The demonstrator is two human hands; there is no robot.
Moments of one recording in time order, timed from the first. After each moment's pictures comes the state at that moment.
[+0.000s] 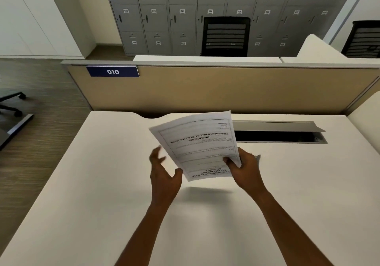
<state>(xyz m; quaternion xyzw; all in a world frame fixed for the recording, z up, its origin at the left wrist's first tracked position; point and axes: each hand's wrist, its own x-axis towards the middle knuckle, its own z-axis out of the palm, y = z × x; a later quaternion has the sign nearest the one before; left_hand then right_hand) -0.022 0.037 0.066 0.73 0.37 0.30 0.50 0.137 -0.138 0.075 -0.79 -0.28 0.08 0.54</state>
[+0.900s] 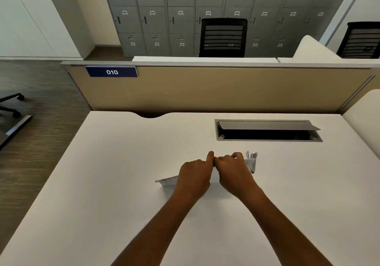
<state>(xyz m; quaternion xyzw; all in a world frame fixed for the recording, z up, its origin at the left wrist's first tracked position) 0.021 -0.017 0.106 0.99 0.13 -0.01 0.08 0.115 -0.129 0.082 -0.88 -0.48 -0.04 0.02</state>
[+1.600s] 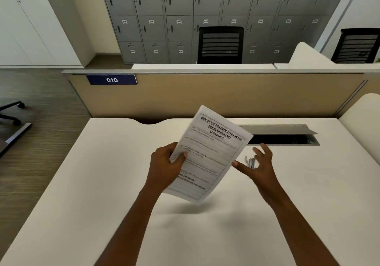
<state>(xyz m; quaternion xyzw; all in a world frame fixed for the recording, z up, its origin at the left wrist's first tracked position) -0.007 0.052 0.131 0.82 0.23 0.21 0.48 0.136 -0.187 0.110 -0.75 -0.10 0.19 0.63</state>
